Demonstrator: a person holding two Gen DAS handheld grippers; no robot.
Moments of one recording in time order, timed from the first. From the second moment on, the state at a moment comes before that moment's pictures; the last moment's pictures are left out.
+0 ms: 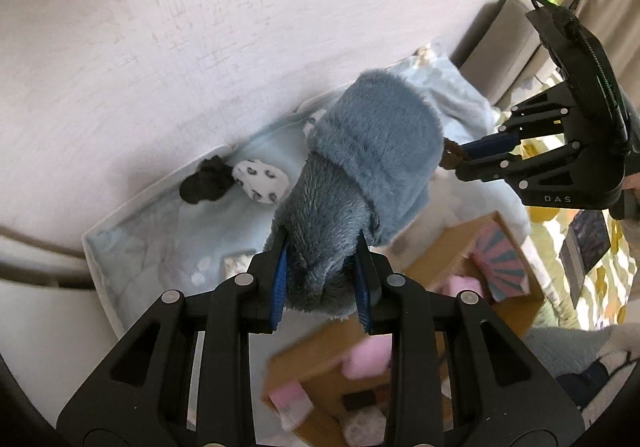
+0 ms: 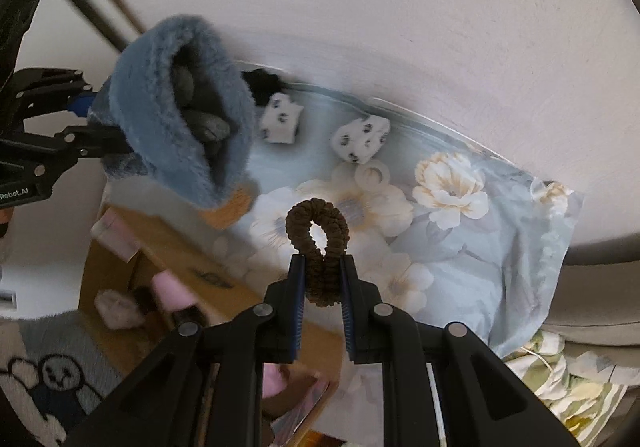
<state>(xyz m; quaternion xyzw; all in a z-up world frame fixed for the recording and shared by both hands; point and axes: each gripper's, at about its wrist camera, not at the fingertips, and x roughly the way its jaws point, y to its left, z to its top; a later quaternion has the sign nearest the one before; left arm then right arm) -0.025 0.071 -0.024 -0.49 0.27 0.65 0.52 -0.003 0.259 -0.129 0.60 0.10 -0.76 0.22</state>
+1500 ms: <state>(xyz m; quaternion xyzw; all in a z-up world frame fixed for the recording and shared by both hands) 0.080 -0.038 -0.097 -0.58 0.23 0.66 0.42 0.115 0.226 -0.179 0.65 0.13 -0.68 0.33</state>
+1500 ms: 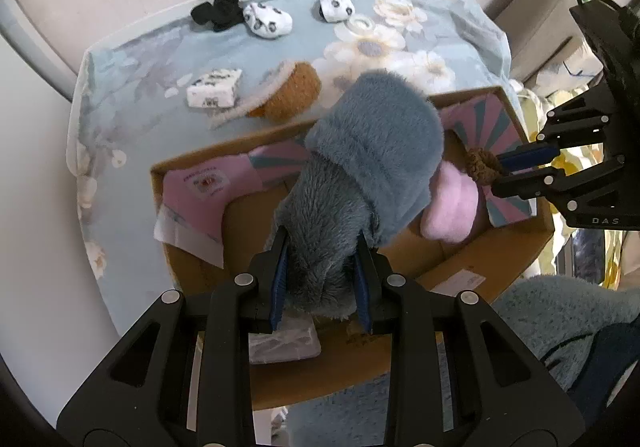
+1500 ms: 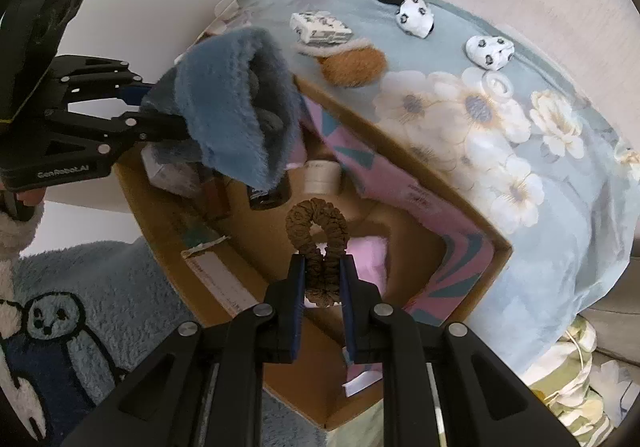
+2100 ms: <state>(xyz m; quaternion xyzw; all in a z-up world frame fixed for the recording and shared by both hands) 0.092 -0.037 -0.090 -0.55 0.25 0.67 0.42 0.126 0.223 -0.191 0.68 0.12 -0.64 0.34</state>
